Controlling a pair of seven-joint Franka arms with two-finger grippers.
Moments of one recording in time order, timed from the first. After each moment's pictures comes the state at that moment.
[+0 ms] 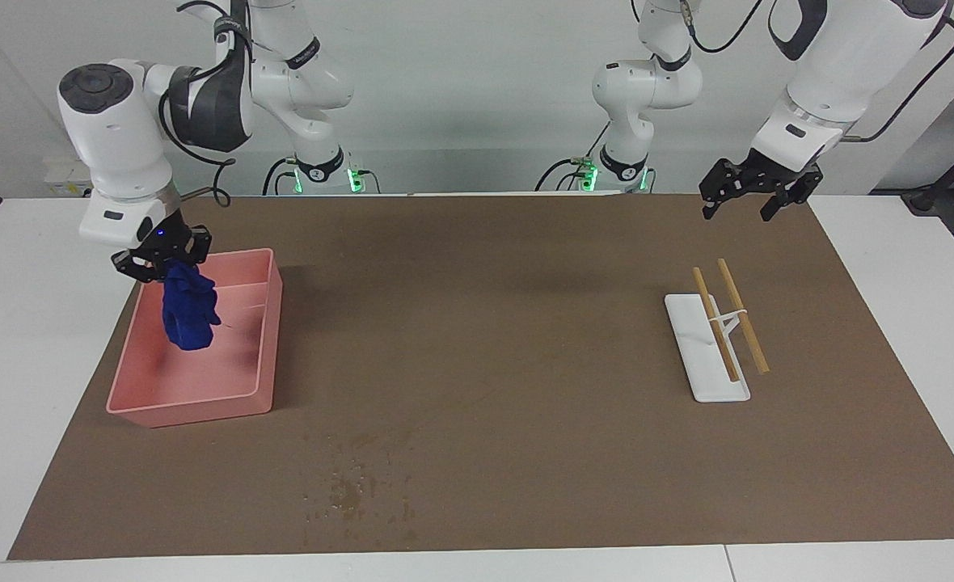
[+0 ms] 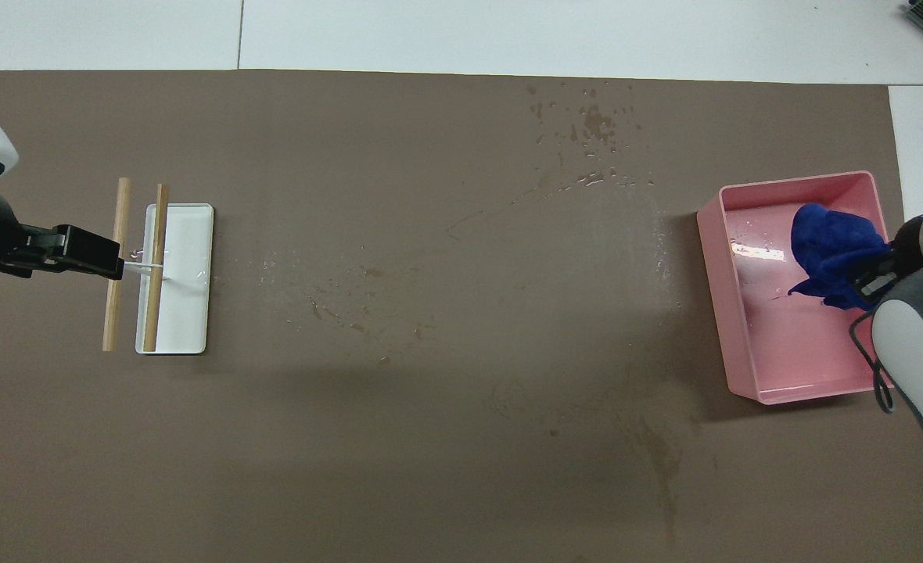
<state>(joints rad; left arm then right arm) -0.06 -0.01 -0.04 -1.58 -0.04 1.52 -0.01 -0.11 -0.01 -0.01 -1.94 -0.21 1.98 -0.68</state>
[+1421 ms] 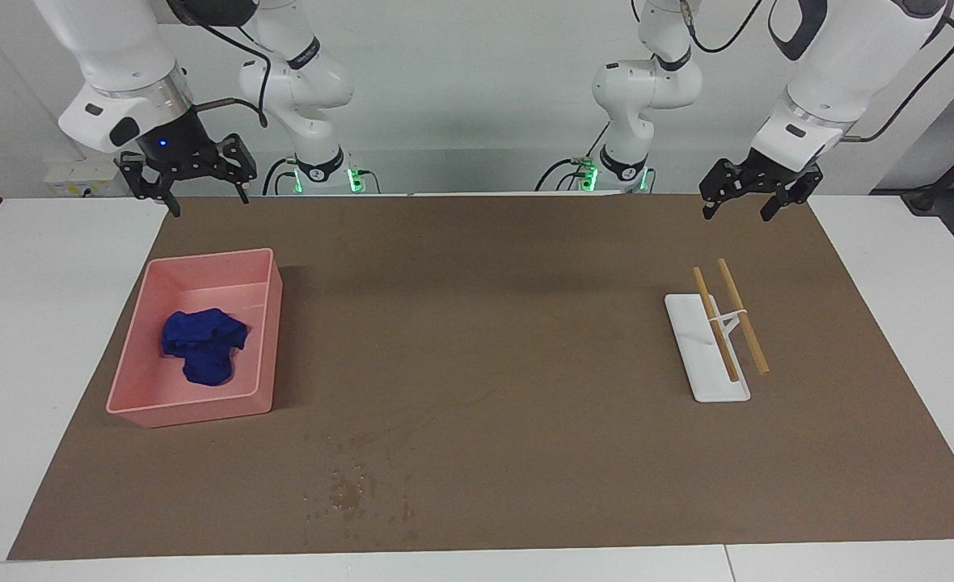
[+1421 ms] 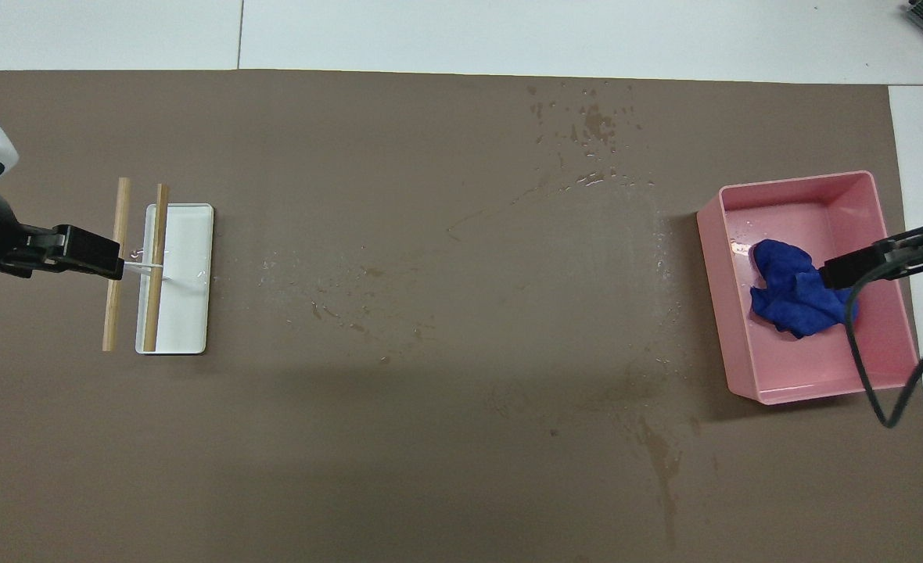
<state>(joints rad) -0.06 -0.01 -0.04 -1.58 -0.04 1.52 -0.01 -0.01 0.01 0.05 -1.51 -0.02 1.47 -0.19</state>
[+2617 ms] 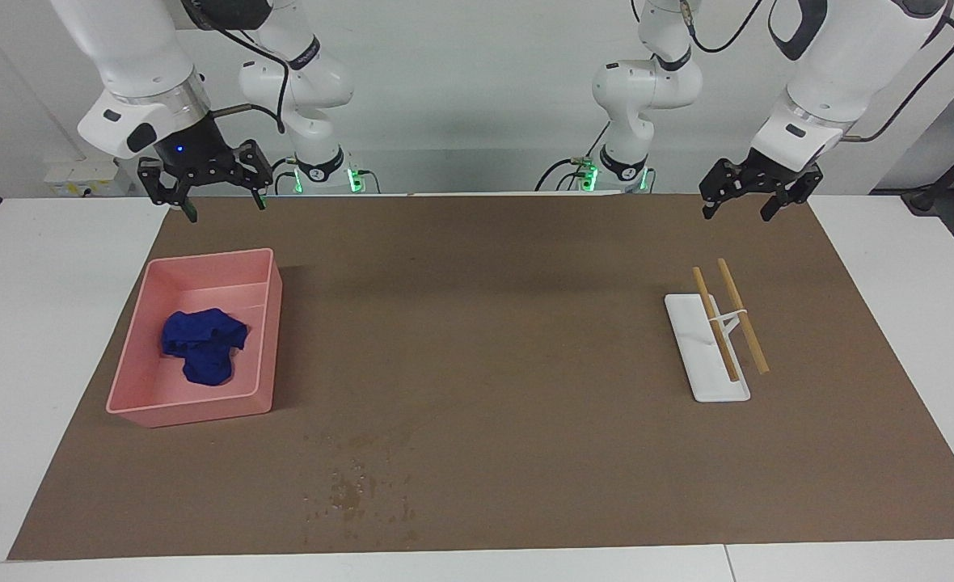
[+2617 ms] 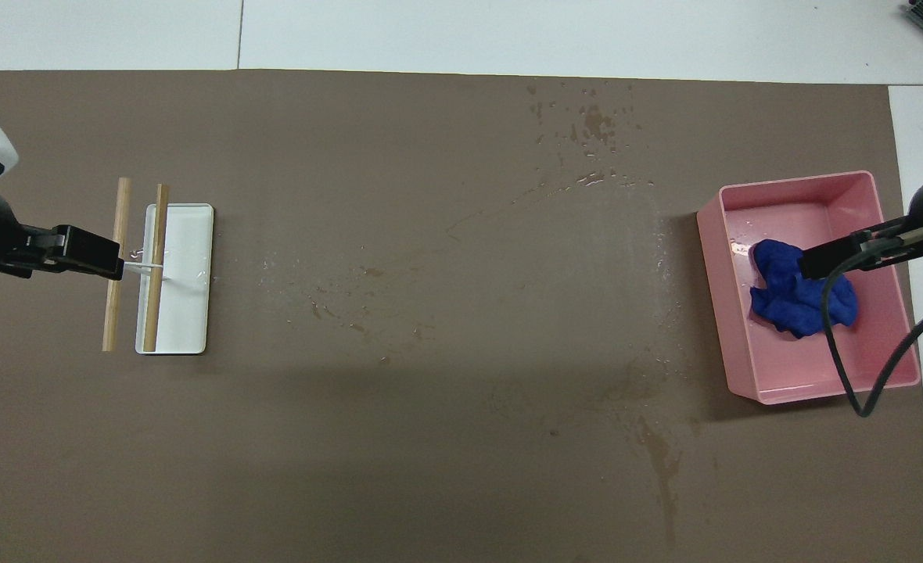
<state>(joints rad) -0.06 -0.01 -0.04 -1.58 -0.04 1.52 -0.01 0.00 0.01 0.06 -1.50 0.00 1.50 -0.17</state>
